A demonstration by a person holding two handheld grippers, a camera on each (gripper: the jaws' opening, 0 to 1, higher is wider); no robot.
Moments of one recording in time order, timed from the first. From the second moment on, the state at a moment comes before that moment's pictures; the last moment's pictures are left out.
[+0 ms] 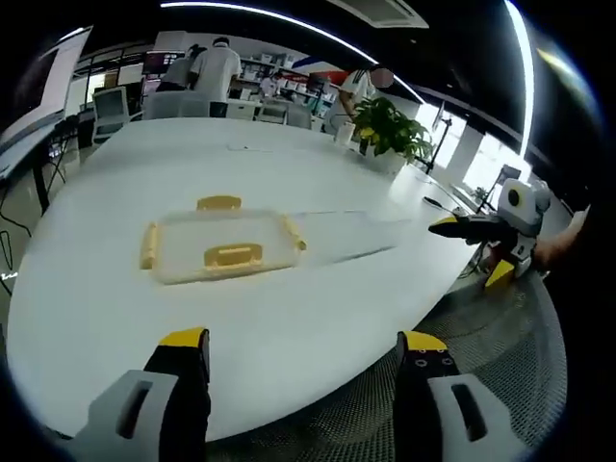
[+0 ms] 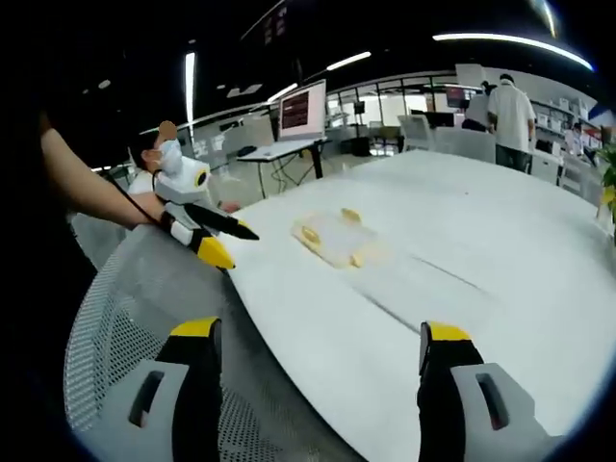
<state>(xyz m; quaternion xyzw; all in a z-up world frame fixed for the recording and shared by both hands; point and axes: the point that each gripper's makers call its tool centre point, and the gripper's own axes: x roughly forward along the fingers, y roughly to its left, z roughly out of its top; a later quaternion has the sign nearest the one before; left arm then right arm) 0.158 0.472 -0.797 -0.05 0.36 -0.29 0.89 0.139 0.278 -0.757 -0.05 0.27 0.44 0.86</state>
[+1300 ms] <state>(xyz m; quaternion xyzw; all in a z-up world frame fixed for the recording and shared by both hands) 0.154 0.469 -0.801 -0.04 0.37 -0.30 0.88 0.134 0.282 -0.762 -0.05 0.28 0.46 0.84</state>
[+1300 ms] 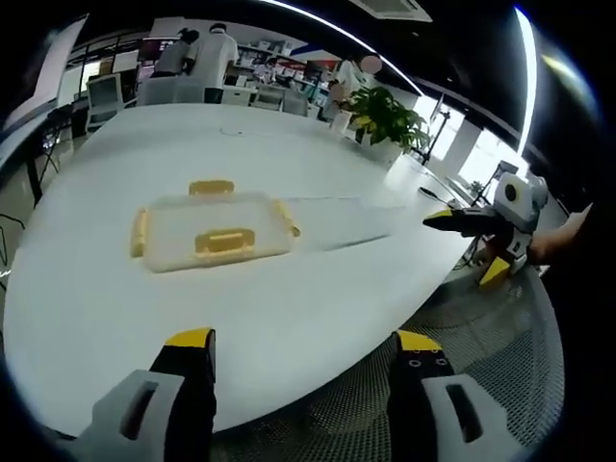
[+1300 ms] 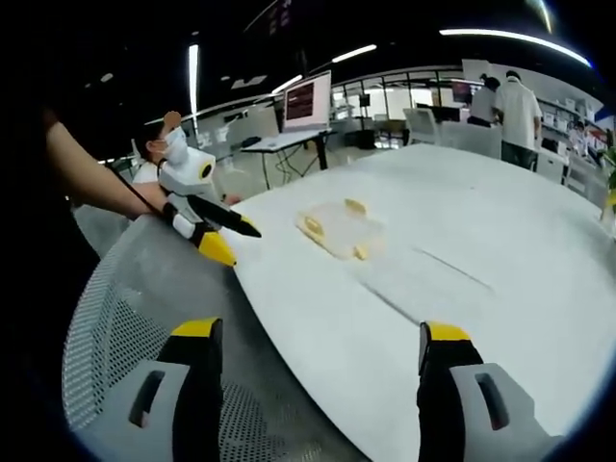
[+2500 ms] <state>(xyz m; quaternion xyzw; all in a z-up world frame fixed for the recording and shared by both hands) 0.144 0.455 -0.791 -0.01 0.37 -0.36 0.86 0.137 0.293 -0.736 -0.06 0.25 0.47 0.84</state>
